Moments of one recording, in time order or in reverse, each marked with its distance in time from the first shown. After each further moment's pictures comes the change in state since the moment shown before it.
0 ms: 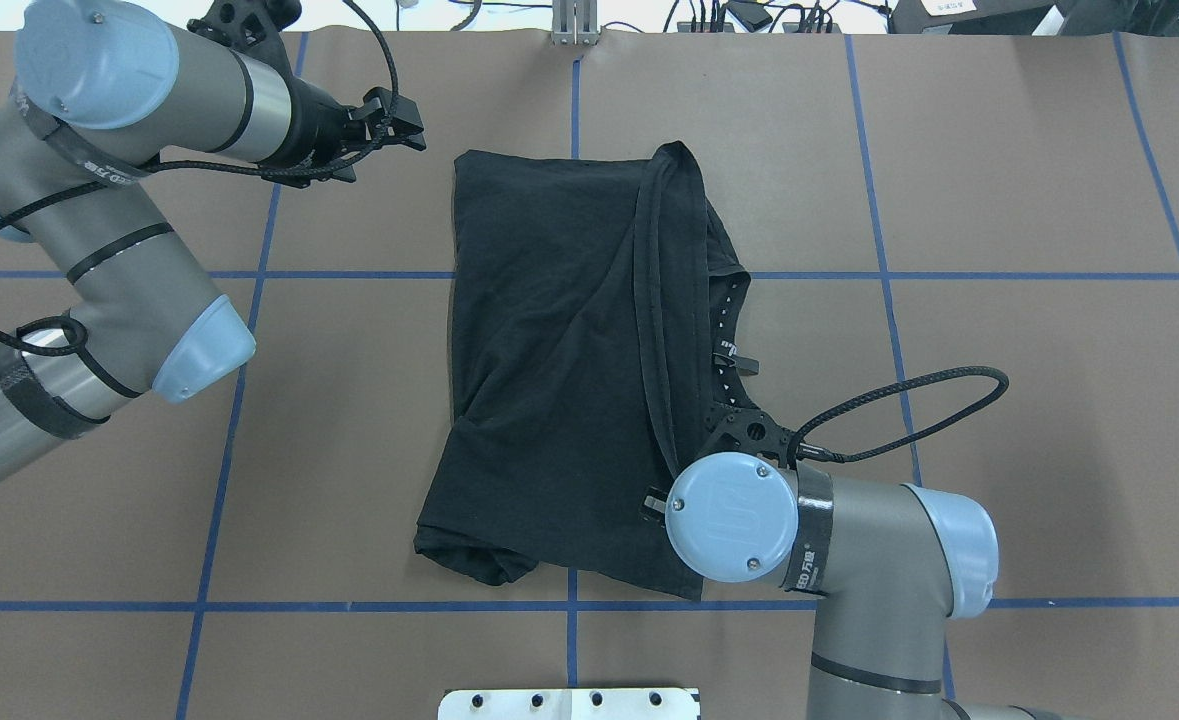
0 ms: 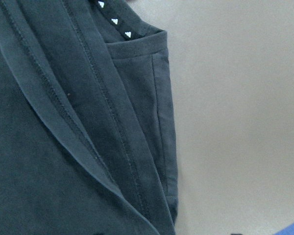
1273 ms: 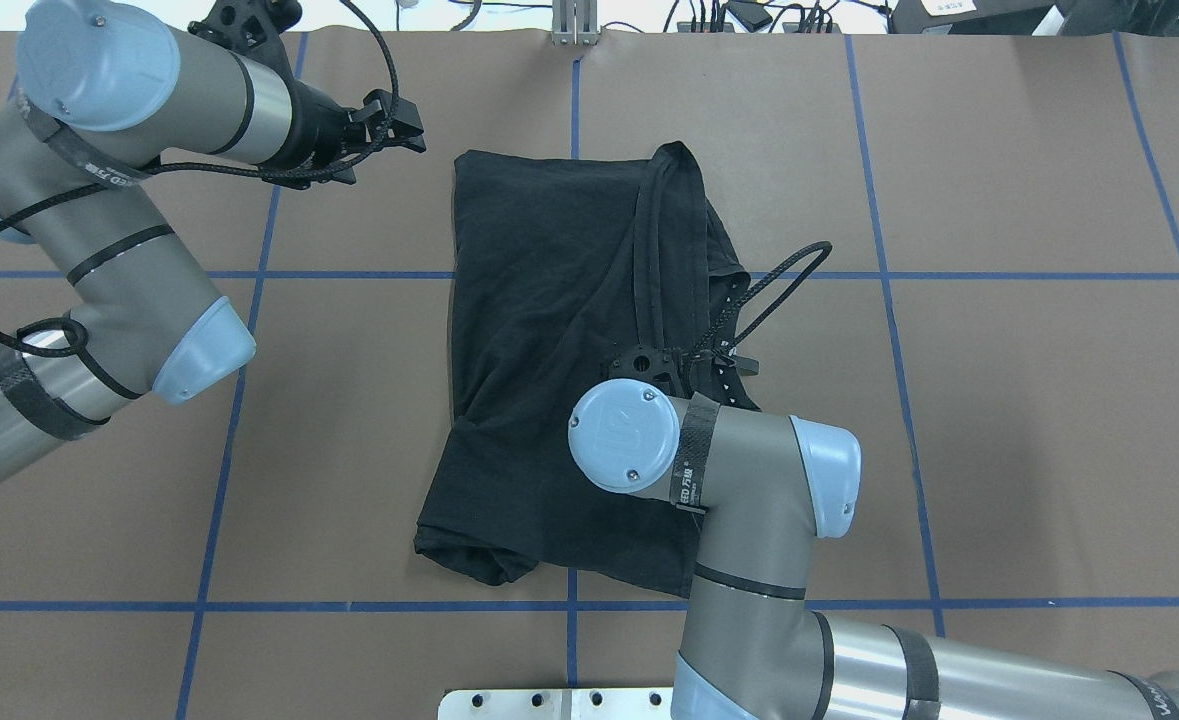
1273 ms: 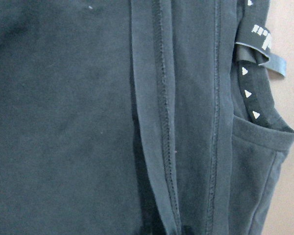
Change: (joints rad) left arm 0.002 0.001 0.001 0.000 0.000 0.000; right arm 0.066 0.175 -0.242 -0.016 -0.014 -0.526
